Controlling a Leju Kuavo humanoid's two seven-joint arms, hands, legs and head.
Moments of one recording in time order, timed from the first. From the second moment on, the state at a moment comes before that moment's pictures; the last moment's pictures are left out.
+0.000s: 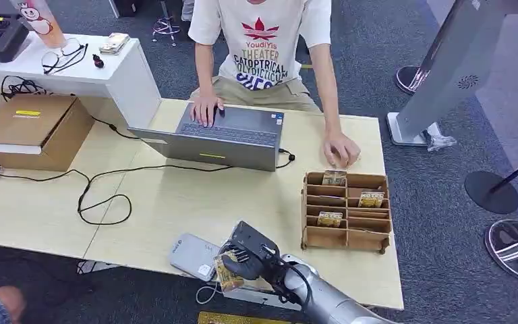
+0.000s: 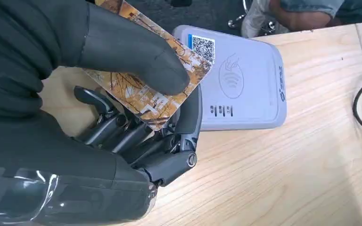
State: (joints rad) left arm -0.11 -0.14 0.62 -0.17 -0.70 0.24 0.12; right arm -0.61 0.23 1.02 -0.39 -0.36 0.22 -0.32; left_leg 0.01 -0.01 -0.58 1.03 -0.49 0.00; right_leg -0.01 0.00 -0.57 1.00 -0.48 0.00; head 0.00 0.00
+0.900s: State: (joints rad) left arm -0.11 -0.15 0.62 -0.17 -0.70 0.24 0.13; right arm -0.62 0.28 0.97 -0.37 -0.35 0.26 -0.31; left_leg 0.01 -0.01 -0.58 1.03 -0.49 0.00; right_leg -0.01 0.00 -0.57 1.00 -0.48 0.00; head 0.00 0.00
